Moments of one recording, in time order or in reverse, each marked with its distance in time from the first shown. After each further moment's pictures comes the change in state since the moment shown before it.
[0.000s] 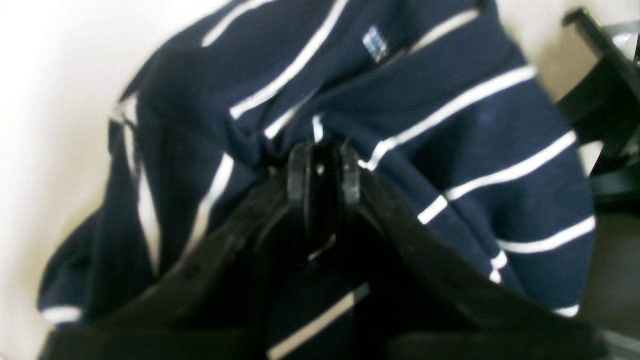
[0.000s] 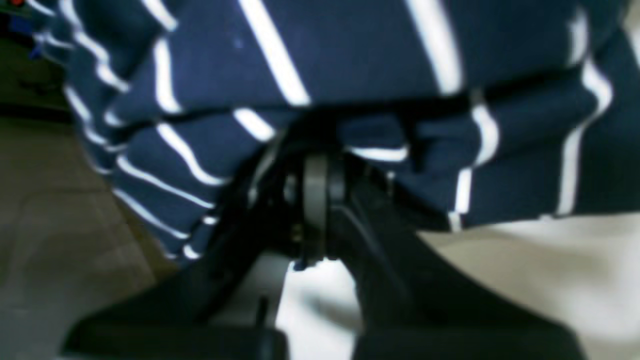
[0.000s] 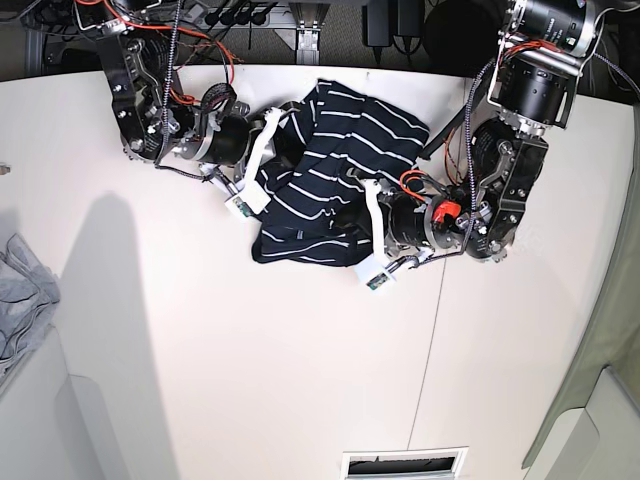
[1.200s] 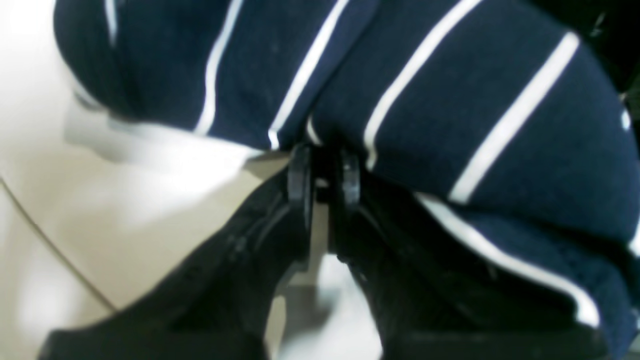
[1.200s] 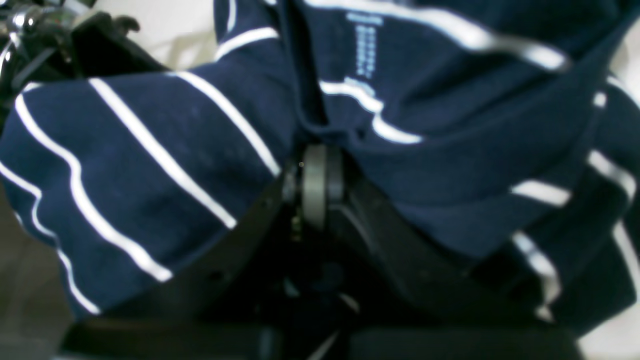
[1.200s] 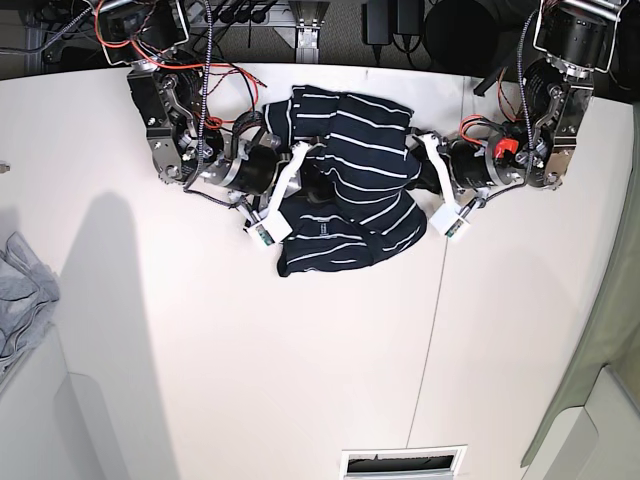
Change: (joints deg) left arm 11.8 -7.4 -6.5 -0.2 -4.9 -0.2 -9.1; right arm 8.0 -4.5 -2.1 -17.3 -7.1 1.4 15.0
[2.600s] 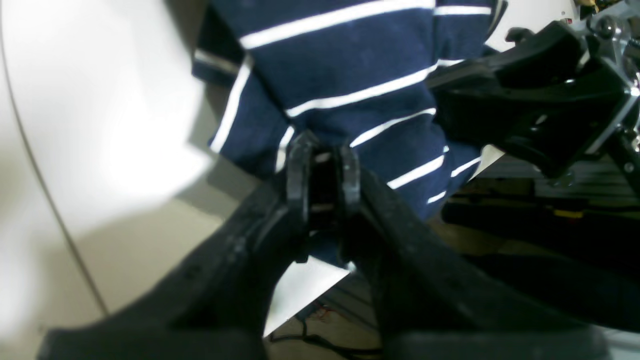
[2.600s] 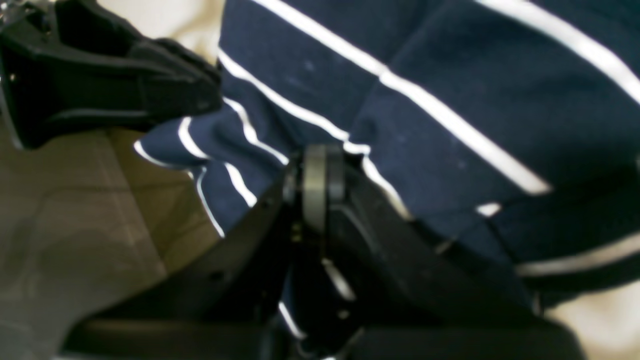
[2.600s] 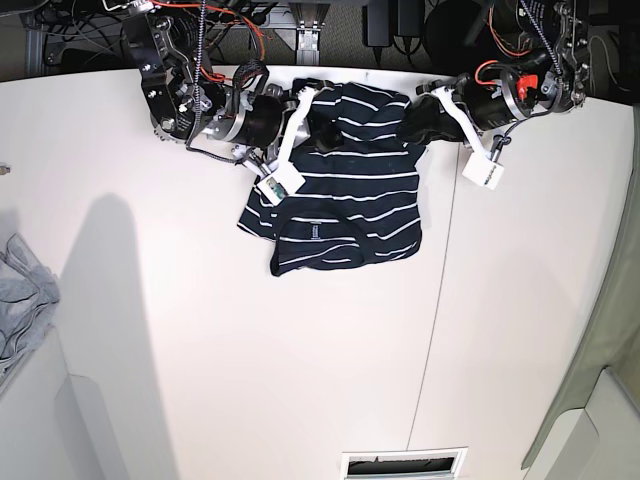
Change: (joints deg) left arm 18.2 9.4 -20.1 17.3 -11.0 0.5 11.0; right arm -11.5 0.4 -1.0 18.3 3.8 -1.4 -12.5
